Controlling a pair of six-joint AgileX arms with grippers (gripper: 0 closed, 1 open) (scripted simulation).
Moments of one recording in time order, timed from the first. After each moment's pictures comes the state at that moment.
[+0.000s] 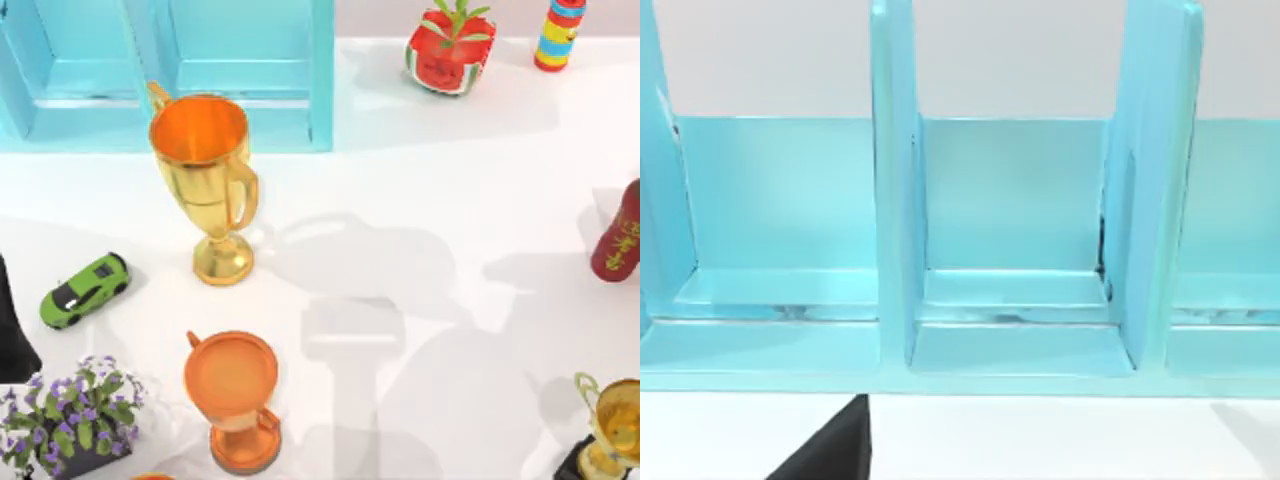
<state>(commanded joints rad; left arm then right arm) 0.00 0.00 0.00 0.00 0.00 0.00 -0.45 1.86 1.63 -1.34 0.00 -0.43</state>
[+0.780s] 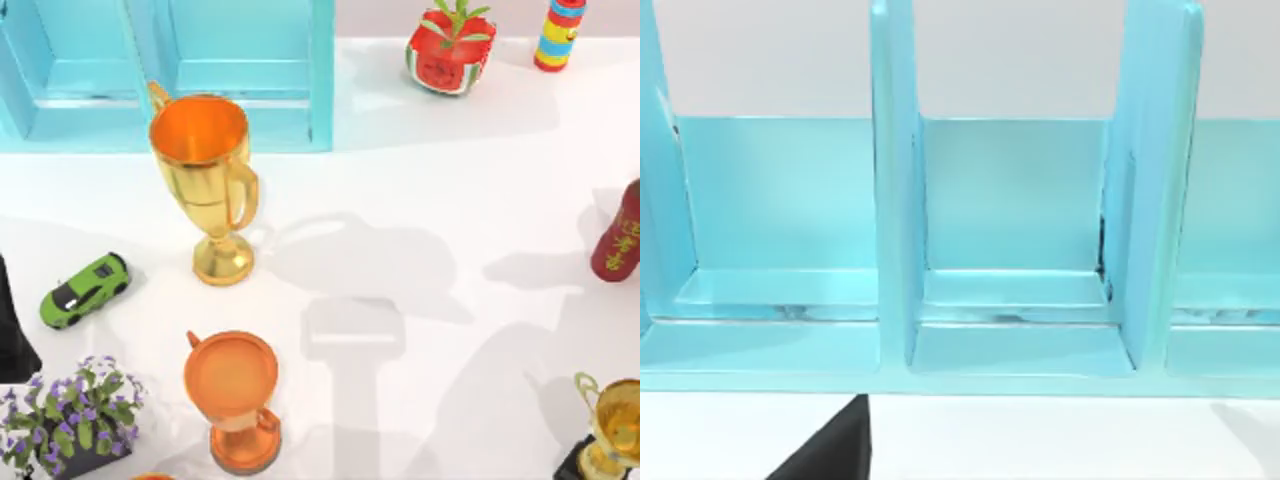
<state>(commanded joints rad) 0.00 0.00 0.00 0.00 0.00 0.00 -0.45 1.86 1.45 -1.16 0.00 -0.43</state>
